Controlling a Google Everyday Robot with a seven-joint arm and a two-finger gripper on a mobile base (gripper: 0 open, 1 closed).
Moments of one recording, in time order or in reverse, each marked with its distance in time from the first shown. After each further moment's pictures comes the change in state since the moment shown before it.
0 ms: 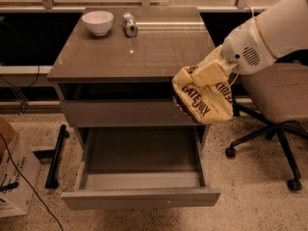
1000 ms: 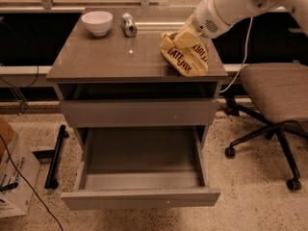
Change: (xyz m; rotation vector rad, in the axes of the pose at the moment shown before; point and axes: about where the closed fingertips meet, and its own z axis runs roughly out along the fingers) arm -0.066 -0.133 0.058 0.175 -0.006 -0.210
